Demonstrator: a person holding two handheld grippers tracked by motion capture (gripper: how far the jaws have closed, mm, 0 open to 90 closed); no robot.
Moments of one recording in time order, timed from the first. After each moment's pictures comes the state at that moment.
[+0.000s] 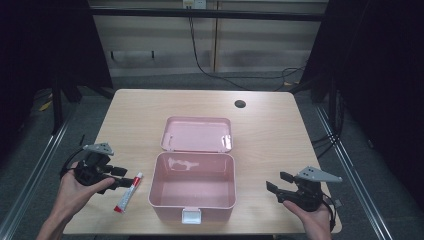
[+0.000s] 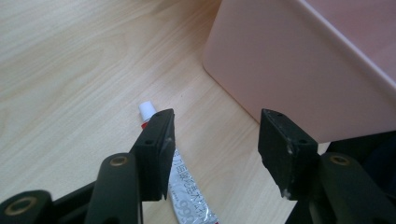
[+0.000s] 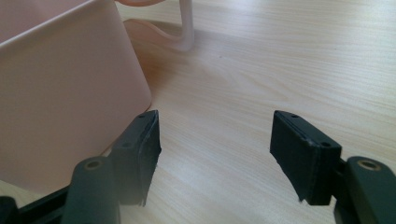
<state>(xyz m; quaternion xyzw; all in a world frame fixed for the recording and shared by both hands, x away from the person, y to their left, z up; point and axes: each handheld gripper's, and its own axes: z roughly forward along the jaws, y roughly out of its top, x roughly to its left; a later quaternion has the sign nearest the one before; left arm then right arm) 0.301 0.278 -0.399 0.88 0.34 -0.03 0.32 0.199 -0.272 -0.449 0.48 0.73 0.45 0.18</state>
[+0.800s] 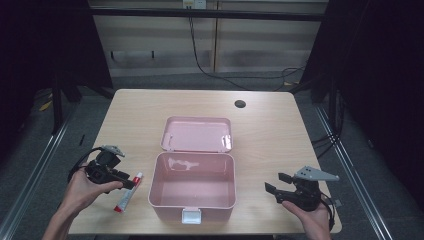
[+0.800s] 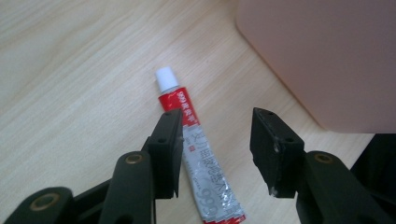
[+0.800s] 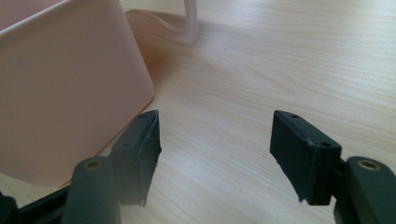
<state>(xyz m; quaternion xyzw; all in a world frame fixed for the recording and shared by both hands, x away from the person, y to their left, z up) 0.315 0.269 -0.428 0.90 0.37 -0.04 0.24 0.202 -0.270 -0.451 0.48 0.74 0.44 0.17</state>
